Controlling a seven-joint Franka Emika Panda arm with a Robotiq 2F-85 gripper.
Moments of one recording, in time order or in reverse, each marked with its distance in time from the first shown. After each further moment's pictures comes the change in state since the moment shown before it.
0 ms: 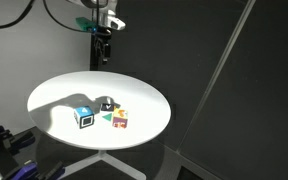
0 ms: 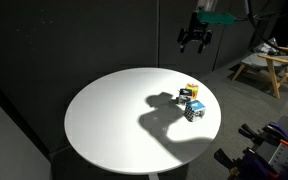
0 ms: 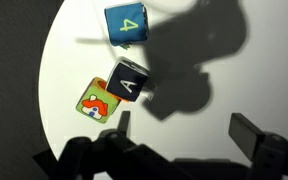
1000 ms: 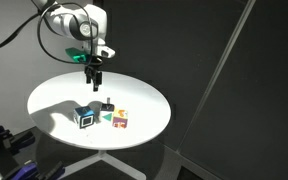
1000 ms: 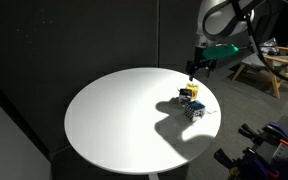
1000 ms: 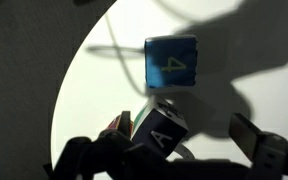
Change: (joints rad) arm 0.009 0.065 0.000 -0.236 -0.140 0.198 -0.005
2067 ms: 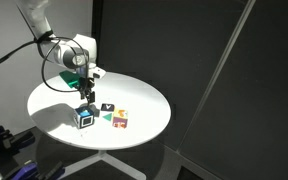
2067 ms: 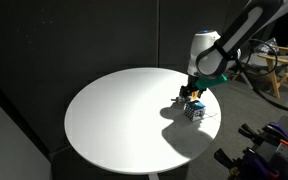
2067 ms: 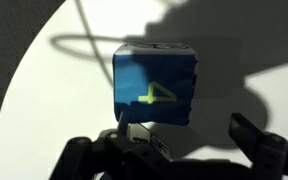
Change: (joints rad) arm 0.088 0.224 -0.024 -0.062 -0.006 0.327 0.000
